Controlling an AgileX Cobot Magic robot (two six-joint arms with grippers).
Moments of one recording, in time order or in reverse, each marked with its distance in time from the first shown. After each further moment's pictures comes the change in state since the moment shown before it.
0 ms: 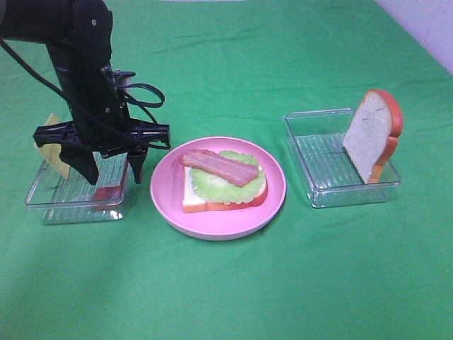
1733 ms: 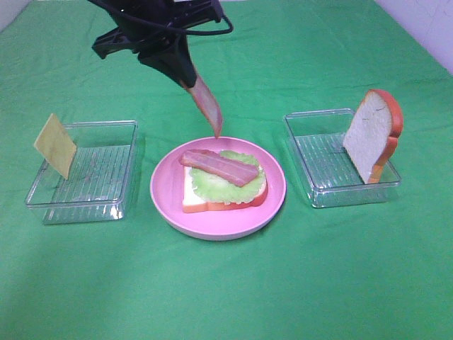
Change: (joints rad) left arm 0.000 0.002 -0.434 -0.417 0.131 0.374; right arm 0.000 0.000 0.000 0.000 0.000 0.000
